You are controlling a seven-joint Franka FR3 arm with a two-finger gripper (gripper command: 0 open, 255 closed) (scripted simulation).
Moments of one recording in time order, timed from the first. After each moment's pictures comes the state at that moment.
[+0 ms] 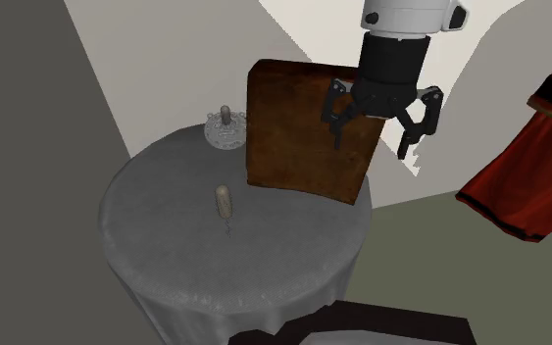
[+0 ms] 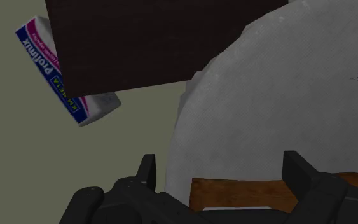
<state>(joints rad) 0.00 -0.74 0.07 -2.45 0.06 1.61 0.16</state>
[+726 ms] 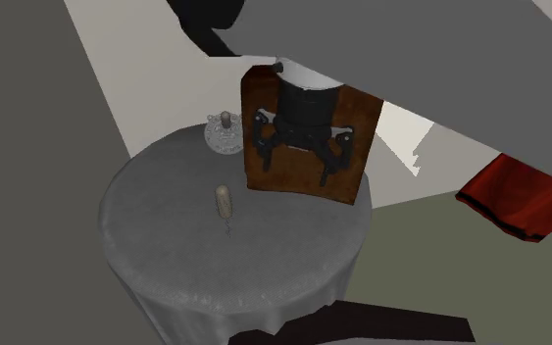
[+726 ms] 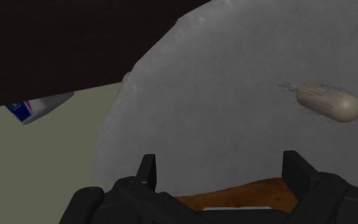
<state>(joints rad) 0.11 -0.88 0.25 -2.65 0.27 1.83 0.36</state>
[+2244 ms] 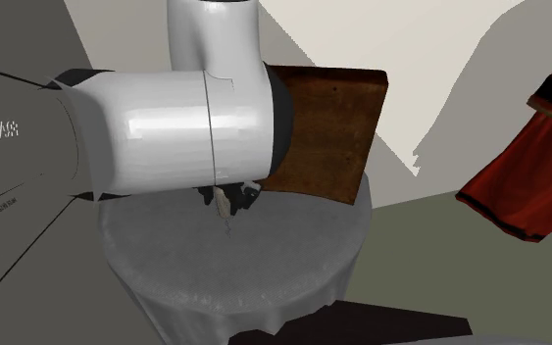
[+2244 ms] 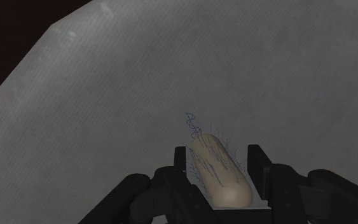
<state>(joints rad) 0.23 -0.80 0.58 -2.79 0.54 2.28 0.59</state>
